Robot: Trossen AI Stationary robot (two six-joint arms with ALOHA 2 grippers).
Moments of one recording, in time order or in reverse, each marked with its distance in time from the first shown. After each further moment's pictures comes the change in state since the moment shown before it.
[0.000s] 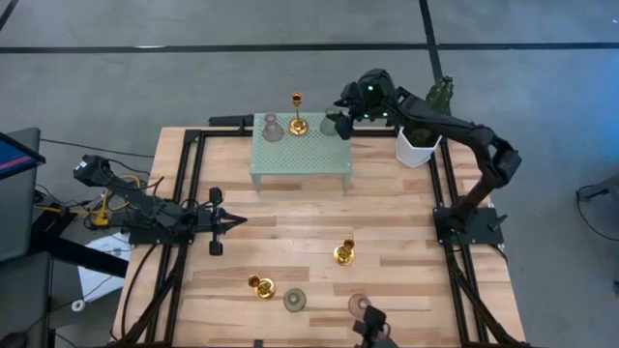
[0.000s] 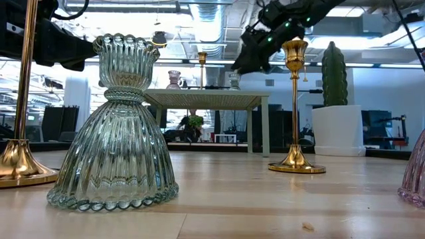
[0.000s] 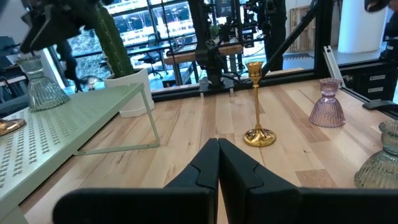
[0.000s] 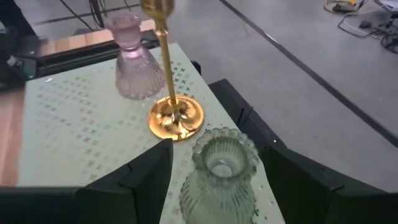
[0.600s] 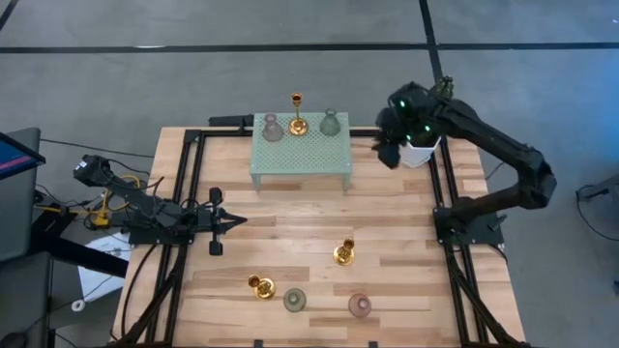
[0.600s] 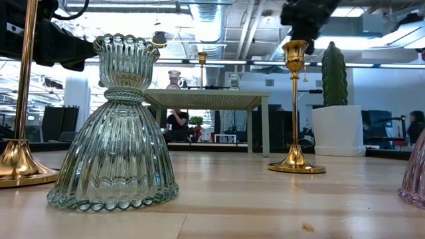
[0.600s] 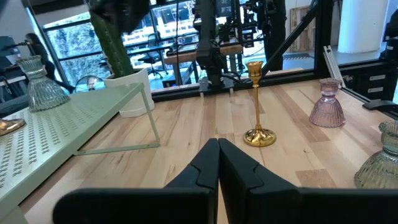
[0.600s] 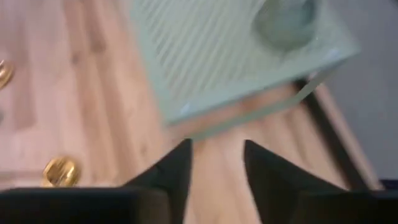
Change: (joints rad) left arm 0.000 0.000 0.000 0.000 0.000 0.000; right arm 0.061 -0.335 -0.055 -0.704 -0.012 -0.073
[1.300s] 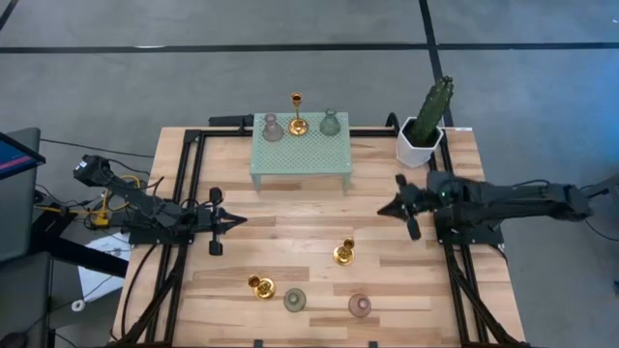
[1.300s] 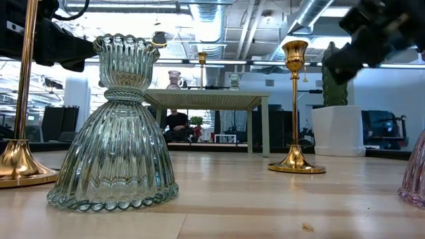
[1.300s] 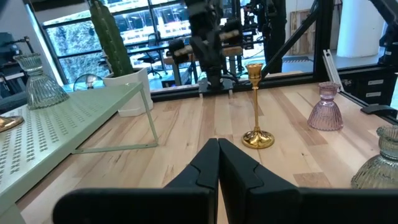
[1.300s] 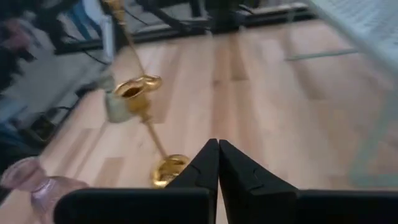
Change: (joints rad) left arm 0.000 0.000 0.000 0.004 0.000 -0.019; right arm 0.549 -0.724 -1.059 0.930 0.023 0.313
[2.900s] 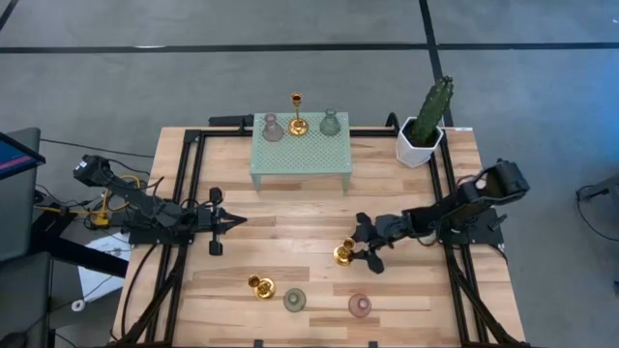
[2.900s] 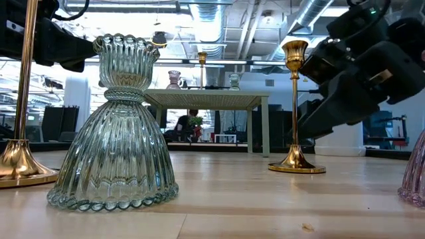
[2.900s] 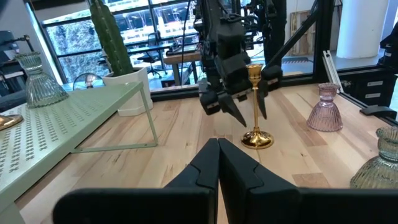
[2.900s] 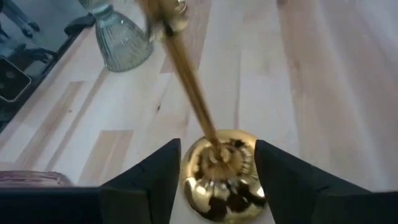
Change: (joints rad) left arm 0.000 0.000 0.000 0.000 0.000 -0.008; right arm 0.304 1.033 0.086 0.768 0.145 0.163
